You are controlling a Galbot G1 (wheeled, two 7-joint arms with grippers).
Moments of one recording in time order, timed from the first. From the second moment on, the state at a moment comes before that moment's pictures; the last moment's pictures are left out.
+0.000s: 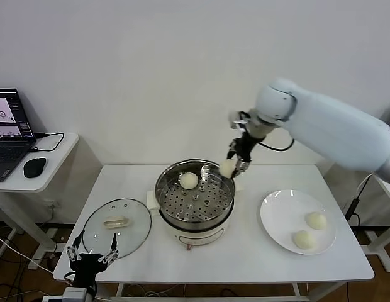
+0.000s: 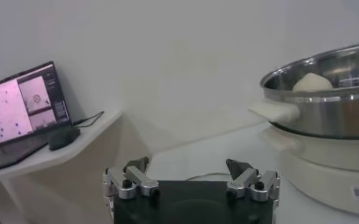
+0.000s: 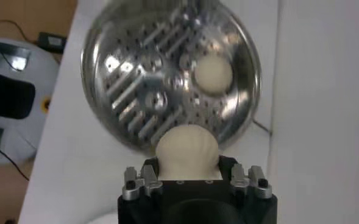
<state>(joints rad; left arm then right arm) 1.75 -1.51 -0.72 -2.22 0.17 0.16 0.04 0.56 1.08 -1.06 1.26 0.29 -0.52 -1.29</state>
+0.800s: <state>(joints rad) 1.75 -1.52 -0.71 -2.26 0.13 0.18 0.04 0.45 1.42 -1.13 1.02 0.29 -0.58 -1.23</state>
